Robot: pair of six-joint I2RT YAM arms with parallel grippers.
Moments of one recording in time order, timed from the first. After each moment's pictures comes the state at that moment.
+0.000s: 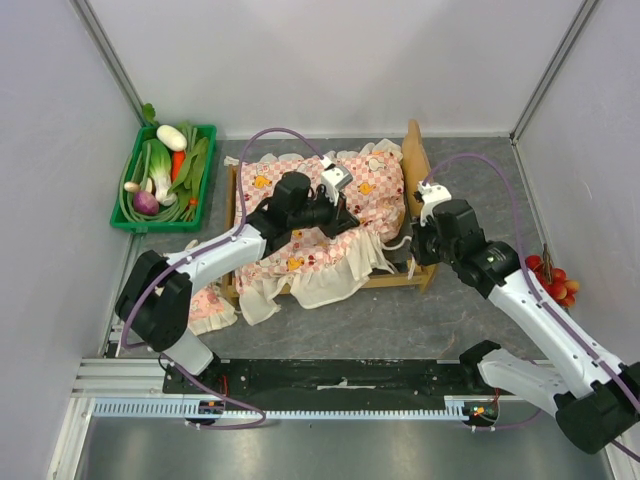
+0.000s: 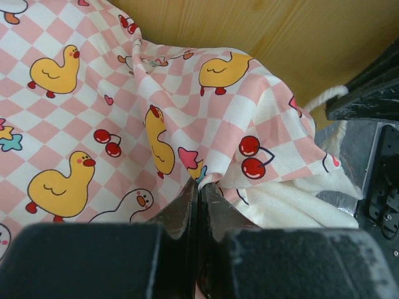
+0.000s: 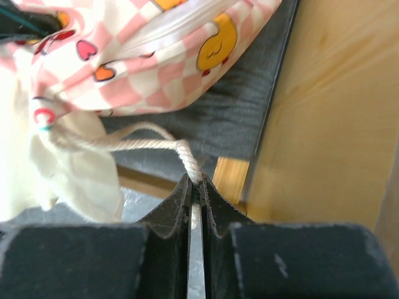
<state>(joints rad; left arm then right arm) -0.66 1.59 1.08 0.14 0.47 -0.09 0.50 0.98 0.91 -0.64 0.04 0.20</state>
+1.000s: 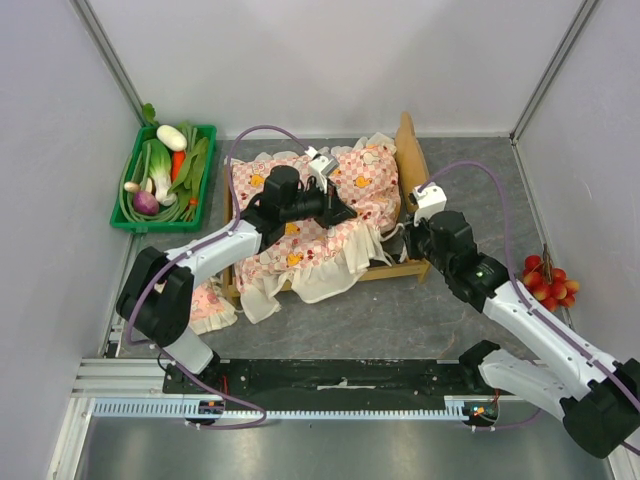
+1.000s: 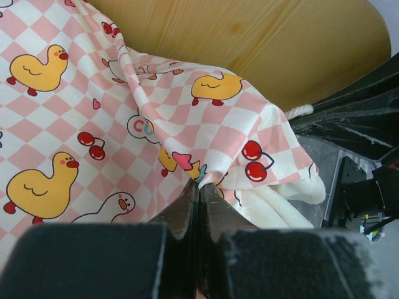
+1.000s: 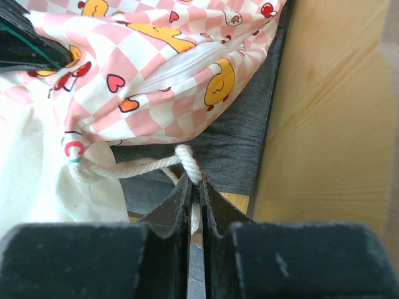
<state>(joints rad) -0.59 1.61 1.08 0.24 0.56 -0.27 0.55 0.94 0.74 -0.24 0.17 0.12</state>
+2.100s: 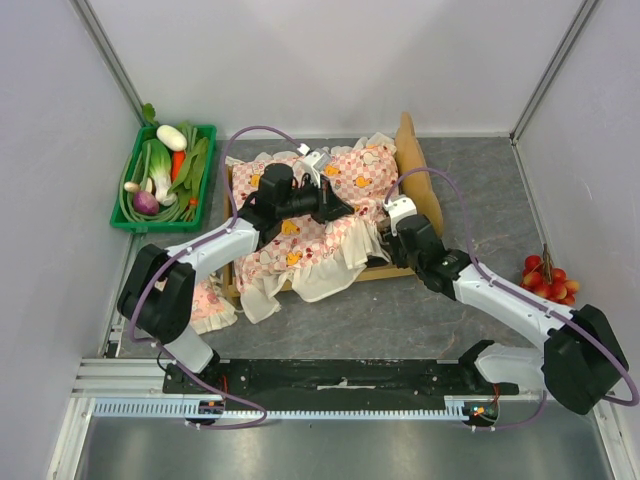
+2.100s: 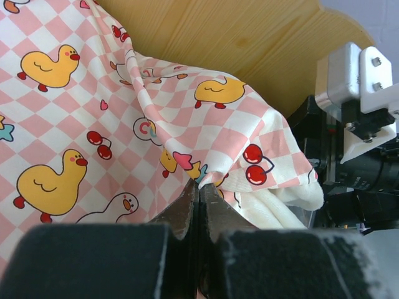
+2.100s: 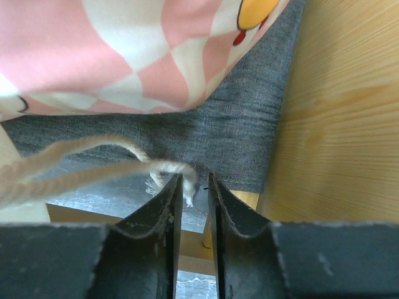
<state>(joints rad) -0.55 1.63 1.07 0.29 0.59 -0.37 0.62 1.21 0.71 -0.18 0.30 0.06</state>
